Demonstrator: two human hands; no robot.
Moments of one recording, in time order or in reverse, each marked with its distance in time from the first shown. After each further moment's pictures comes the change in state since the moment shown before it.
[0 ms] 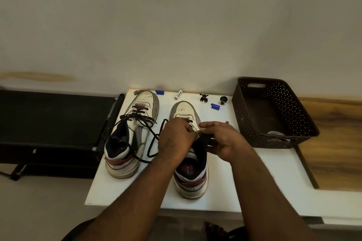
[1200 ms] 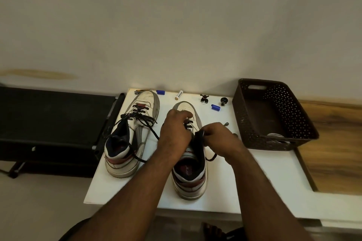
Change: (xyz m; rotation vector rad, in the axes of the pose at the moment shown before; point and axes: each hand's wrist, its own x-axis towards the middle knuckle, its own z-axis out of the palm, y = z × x) left_hand 0.008 -0.007 0.000 -0.053 0.117 0.138; right_hand 0.003 0.004 0.001 -0.872 -0.048 -0.387
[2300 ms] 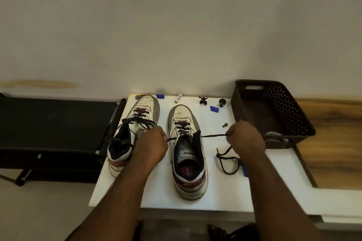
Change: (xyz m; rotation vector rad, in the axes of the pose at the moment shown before) left_hand -0.015 -0.024 -0.042 0.234 -0.147 -0.267; right_hand 0.002 0.046 -0.029 -0.393 0.431 0.235
